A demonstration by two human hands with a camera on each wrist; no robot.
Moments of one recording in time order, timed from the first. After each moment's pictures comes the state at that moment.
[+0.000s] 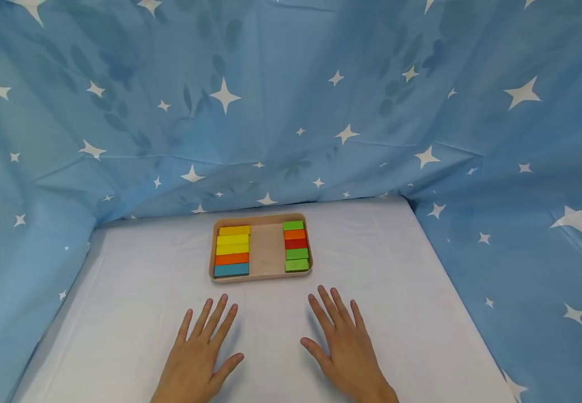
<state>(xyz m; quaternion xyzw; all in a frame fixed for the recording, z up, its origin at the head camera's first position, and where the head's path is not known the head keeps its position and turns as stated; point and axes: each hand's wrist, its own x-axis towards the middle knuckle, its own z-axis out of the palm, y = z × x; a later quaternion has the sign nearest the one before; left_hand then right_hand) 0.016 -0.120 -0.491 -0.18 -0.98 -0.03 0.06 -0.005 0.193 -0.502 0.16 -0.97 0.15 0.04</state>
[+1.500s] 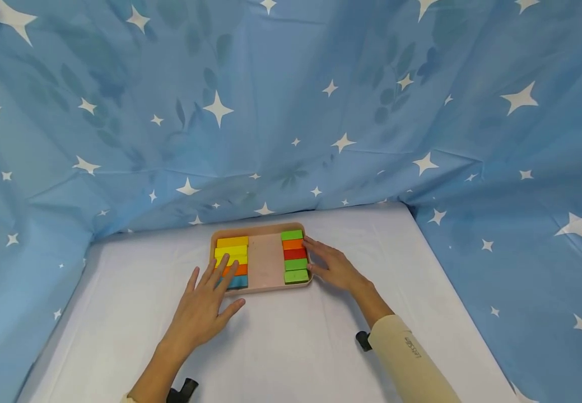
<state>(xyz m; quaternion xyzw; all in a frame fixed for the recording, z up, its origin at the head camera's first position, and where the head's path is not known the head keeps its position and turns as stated) -0.100 -0.125 -0.483 -0.19 -0.97 -0.11 0.08 -0.215 0.226 -0.541 0.27 -0.90 0.33 -0.07</state>
